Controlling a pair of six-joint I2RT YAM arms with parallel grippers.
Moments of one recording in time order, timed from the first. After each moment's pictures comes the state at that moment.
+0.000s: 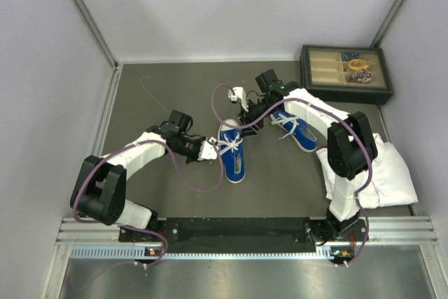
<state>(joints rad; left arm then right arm) -0.39 1.43 0.81 -0.52 0.82 1.31 0.53 1.89 1.51 -0.71 -0.78 -0.71</state>
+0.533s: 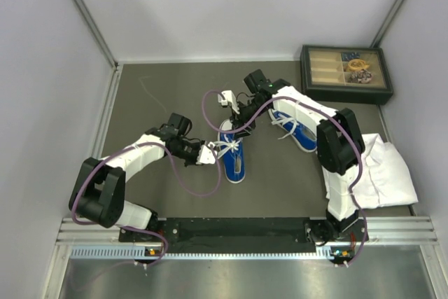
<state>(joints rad) -0.39 1.42 0.78 -0.55 0.82 1.37 0.59 1.99 1.64 -0.80 -0.78 -0.82</state>
